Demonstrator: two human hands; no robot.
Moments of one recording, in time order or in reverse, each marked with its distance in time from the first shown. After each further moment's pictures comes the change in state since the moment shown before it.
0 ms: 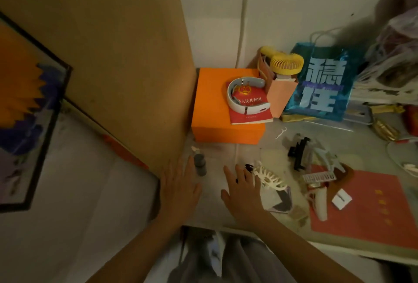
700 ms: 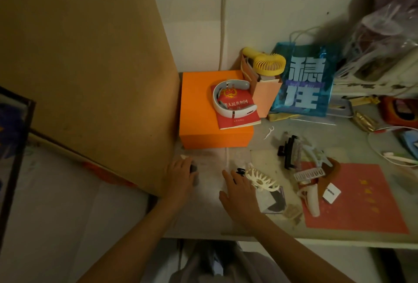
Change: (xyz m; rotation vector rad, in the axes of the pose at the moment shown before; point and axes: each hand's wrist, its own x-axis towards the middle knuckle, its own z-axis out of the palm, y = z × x) left_hand 0.068 0.005 0.001 -0.299 -0.042 0.026; right_hand 0.015 0.004 -0.003 0.235 -0.025 0.108
